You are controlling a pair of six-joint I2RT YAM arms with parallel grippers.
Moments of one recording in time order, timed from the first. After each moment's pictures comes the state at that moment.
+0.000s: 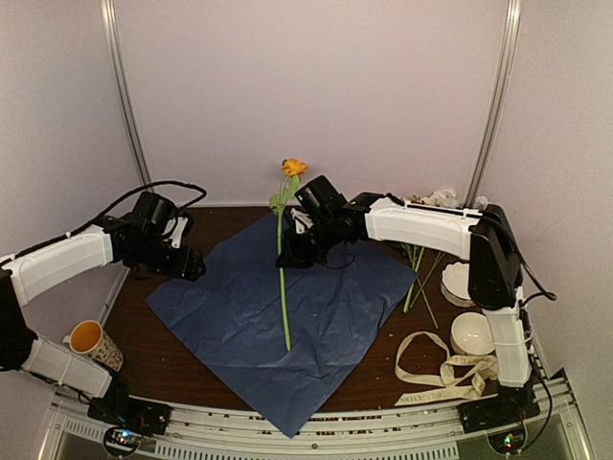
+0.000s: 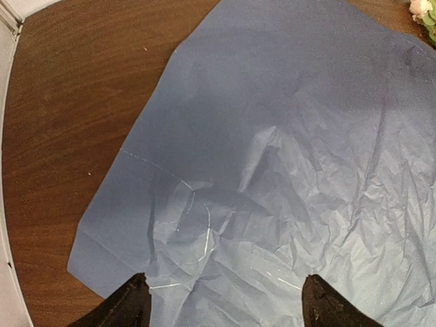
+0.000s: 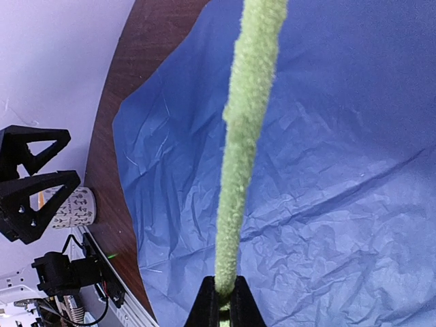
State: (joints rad) left arm -0.37 1.30 0.98 -0.62 0.00 -0.17; right arm 0.83 2.15 1.89 -0.55 -0.32 0.68
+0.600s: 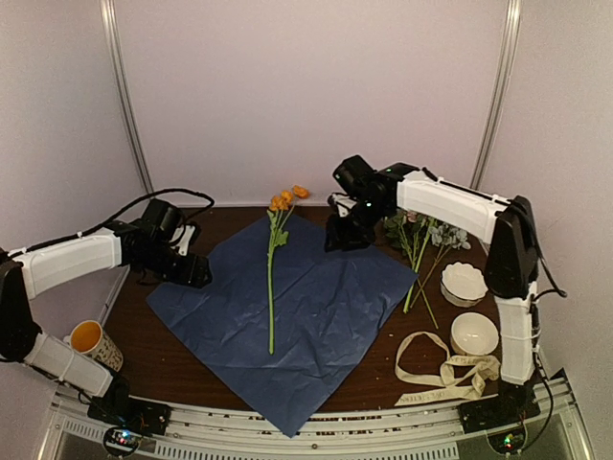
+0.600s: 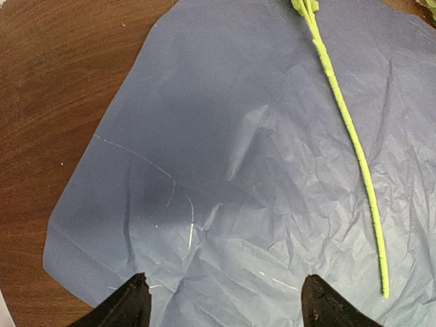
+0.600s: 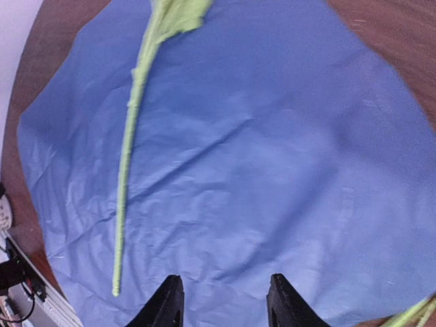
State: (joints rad) left arm -0.39 1.36 0.94 -0.58 0.02 -0.19; right arm 0.73 2.13 2.00 -0.93 -0.14 0.44
